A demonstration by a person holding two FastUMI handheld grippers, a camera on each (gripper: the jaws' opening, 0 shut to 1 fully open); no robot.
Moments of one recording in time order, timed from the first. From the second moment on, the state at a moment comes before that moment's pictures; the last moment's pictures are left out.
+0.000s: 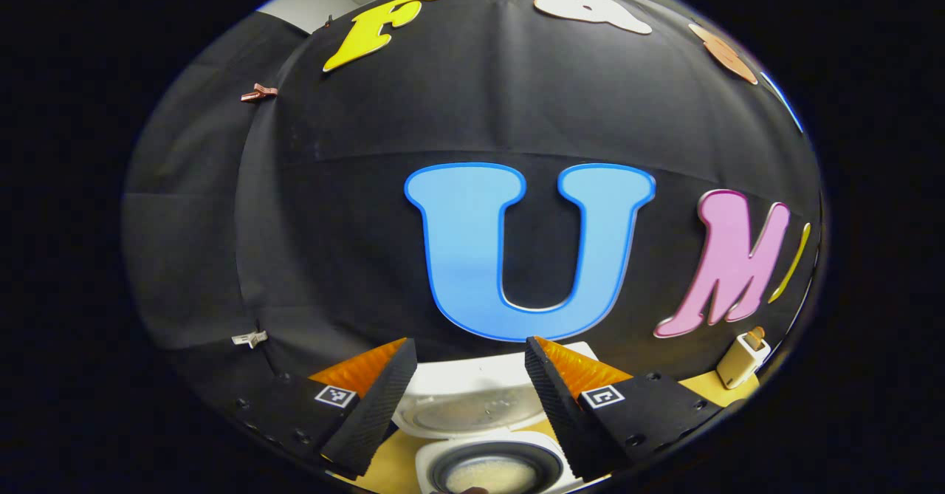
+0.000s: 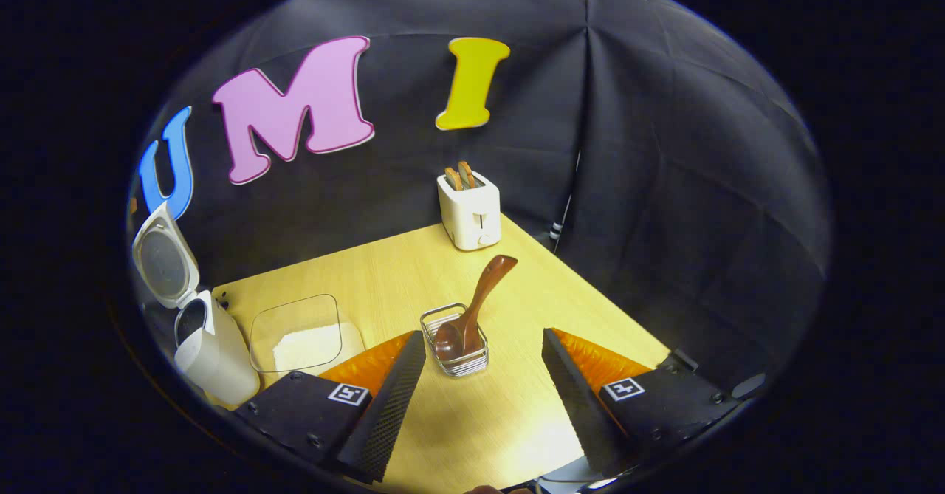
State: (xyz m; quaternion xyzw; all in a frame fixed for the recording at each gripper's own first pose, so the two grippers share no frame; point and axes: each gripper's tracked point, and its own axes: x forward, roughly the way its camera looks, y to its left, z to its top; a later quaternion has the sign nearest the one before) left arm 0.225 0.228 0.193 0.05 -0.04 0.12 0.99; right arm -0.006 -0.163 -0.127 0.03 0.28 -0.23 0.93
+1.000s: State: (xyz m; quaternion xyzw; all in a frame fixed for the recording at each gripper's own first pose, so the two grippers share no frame) left arm 0.253 0.210 0.108 -0.03 0.15 0.03 0.99; right arm -0.024 -0.098 -0.143 0.02 0.30 -0.19 0.93
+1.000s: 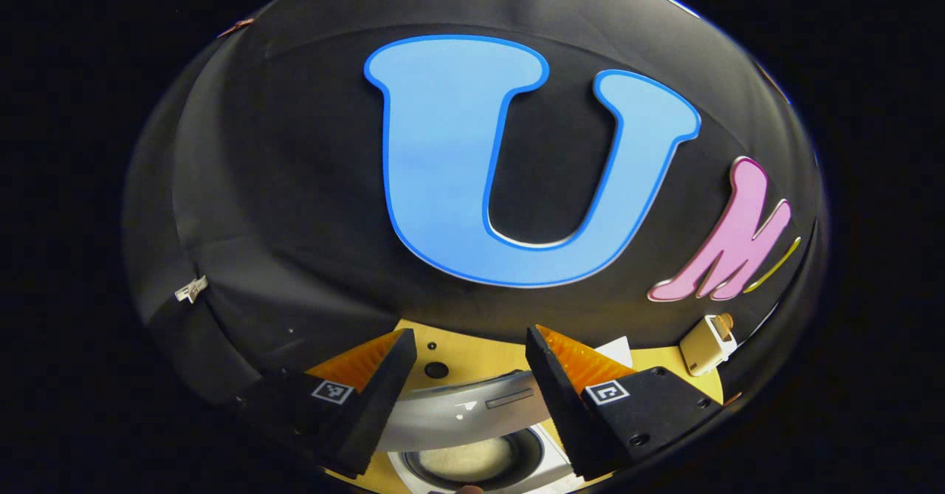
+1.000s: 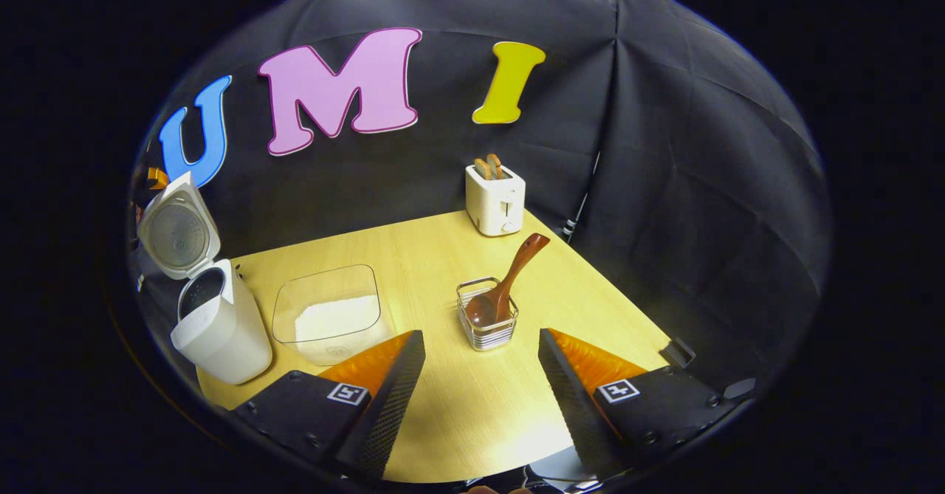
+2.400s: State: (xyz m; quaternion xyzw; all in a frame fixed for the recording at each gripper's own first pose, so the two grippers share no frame) left arm 0.145 0.160 -0.120 0.03 0.24 0.13 0.96; right arm 0.006 -0.101 -0.200 0.02 0.33 -0.02 0.94
